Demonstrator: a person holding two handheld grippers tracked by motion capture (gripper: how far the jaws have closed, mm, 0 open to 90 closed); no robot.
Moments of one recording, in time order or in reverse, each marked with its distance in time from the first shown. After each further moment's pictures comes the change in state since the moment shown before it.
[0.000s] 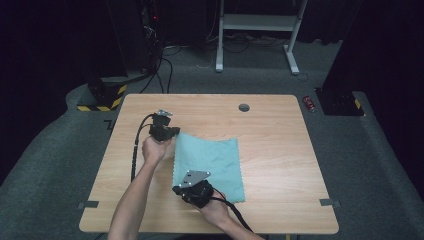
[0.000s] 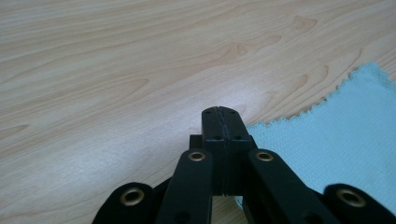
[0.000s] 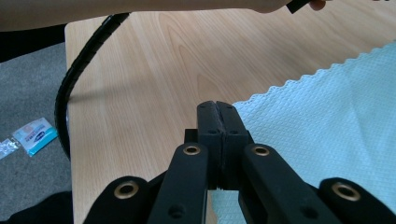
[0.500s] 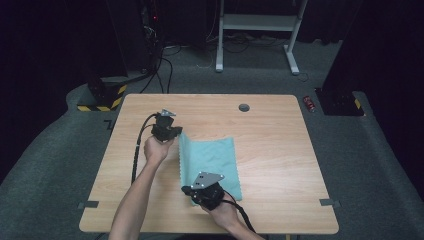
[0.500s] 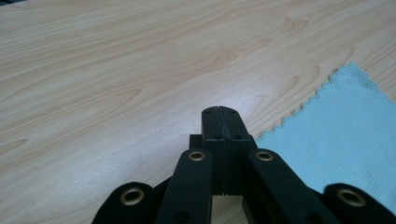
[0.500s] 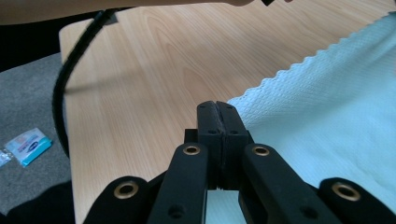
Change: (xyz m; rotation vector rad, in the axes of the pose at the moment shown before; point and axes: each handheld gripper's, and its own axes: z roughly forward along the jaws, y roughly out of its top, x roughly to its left) left arm -0.020 0.006 0.005 -0.003 0.016 0.070; right arm -0.007 -0.021 -0.026 -0.039 -0.037 0.041
